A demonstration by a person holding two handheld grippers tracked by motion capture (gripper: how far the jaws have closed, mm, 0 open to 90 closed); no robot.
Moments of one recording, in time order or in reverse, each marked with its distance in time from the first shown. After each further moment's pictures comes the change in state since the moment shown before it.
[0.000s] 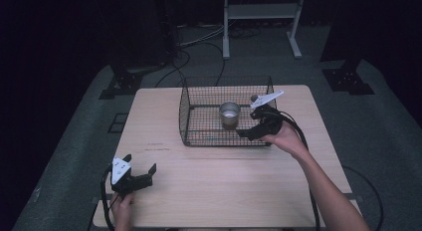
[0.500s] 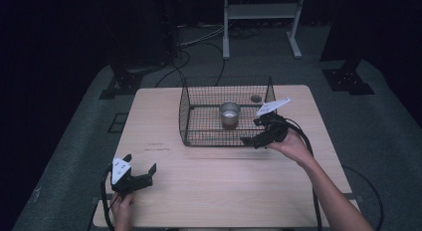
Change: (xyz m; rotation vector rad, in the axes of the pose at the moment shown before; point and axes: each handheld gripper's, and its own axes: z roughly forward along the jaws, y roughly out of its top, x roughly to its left) left arm 0.000 0.000 0.000 -0.002 0.000 0.003; right arm 0.008 -0.021 -0.011 -0.017 0.030 0.000
